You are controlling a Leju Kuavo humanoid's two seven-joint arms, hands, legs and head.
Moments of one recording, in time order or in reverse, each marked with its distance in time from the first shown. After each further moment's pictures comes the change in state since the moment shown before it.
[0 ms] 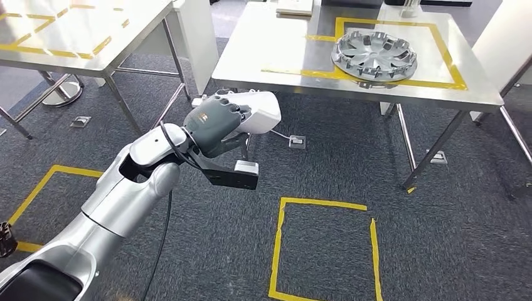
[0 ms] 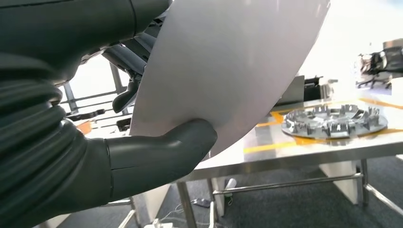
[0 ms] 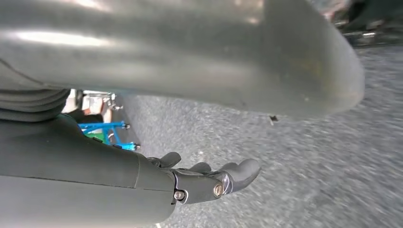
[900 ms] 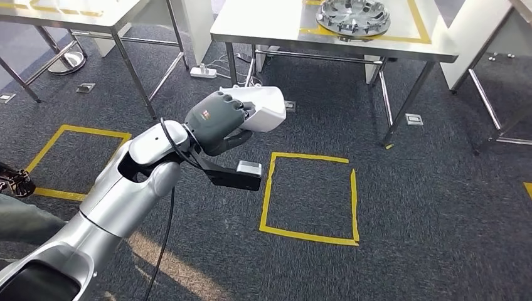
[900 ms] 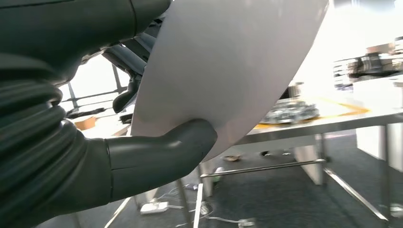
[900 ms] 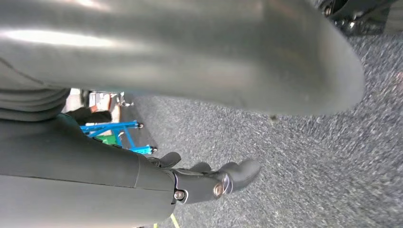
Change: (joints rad) left arm -0.008 -0.002 -0.013 -0.068 -0.006 -0.016 0.017; right arm -0.003 0.009 0.025 0.000 0.023 -0.043 0.005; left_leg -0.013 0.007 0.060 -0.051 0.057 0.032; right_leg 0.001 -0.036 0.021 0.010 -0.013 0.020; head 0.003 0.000
